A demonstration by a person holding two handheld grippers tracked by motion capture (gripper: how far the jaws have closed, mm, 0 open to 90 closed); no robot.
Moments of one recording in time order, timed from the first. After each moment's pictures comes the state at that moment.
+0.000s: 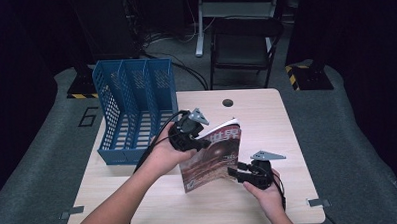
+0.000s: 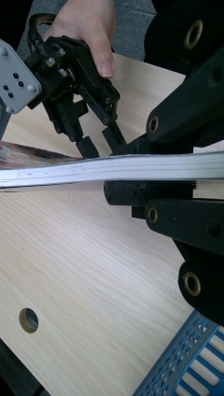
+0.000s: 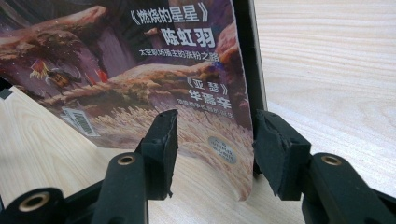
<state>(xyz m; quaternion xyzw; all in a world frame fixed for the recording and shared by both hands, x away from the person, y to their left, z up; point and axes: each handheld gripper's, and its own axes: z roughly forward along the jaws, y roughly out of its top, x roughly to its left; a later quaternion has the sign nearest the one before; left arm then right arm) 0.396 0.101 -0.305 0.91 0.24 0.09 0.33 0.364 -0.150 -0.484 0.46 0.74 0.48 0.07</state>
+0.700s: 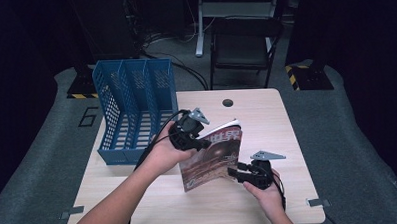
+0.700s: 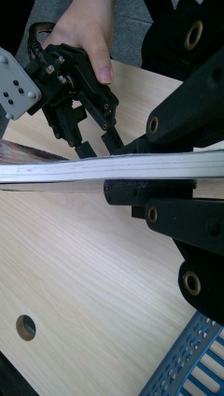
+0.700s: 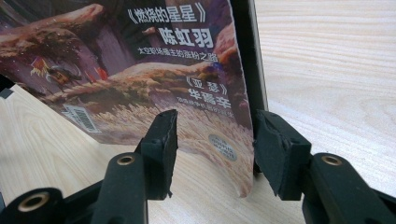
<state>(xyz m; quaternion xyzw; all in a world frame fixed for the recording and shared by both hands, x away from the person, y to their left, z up) 0.398 0.100 -0.303 0.91 0.23 0.07 0.33 0.365 -0.150 -0.484 0.46 0.74 0.48 0.07</state>
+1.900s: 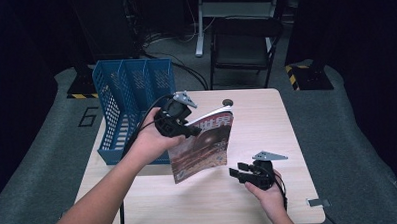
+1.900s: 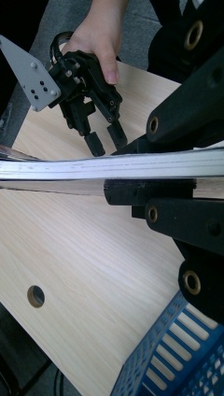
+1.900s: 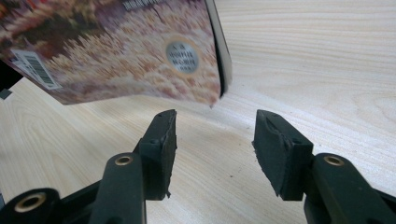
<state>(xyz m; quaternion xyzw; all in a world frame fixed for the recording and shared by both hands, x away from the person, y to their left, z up) 0.403 0.128 -0.258 0.90 0.26 0.09 0.34 0.363 -0.155 -0.485 0.47 0.74 0.48 0.06</state>
